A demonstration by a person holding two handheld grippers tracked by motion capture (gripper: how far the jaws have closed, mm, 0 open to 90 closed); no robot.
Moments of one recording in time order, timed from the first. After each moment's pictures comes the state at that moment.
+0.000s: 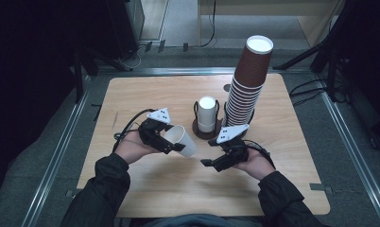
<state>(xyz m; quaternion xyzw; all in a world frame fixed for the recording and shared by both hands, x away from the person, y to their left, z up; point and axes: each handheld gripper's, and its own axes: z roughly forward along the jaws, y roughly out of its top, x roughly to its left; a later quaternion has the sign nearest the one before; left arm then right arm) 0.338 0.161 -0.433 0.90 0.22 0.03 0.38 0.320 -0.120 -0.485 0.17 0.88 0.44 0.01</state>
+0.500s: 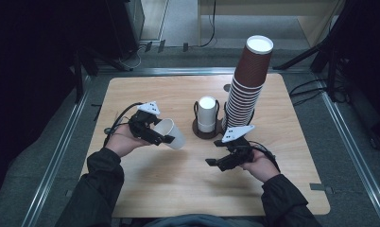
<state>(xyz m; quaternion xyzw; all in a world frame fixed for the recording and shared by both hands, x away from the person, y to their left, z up) 0.356 0.192 -0.433 0.90 0.27 0.04 0.36 0.320 -0.134 -0.489 0.21 0.88 0.43 0.02</state>
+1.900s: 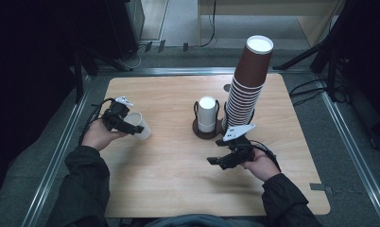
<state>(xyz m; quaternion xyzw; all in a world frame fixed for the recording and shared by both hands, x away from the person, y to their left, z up) 0.384 0.278 -0.453 0.87 0.41 0.10 0.25 0.325 -0.137 -0.493 0.22 0.88 0.43 0.01</state>
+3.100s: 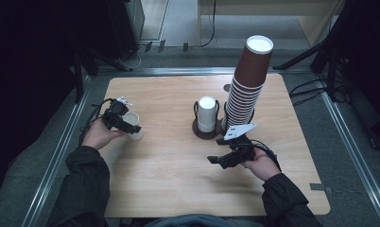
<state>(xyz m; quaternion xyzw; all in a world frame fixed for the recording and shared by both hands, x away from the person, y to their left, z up) 0.398 0.285 -0.473 0.86 0.44 0.12 0.21 0.327 -0.139 -0.492 0.22 0.87 0.43 0.02</state>
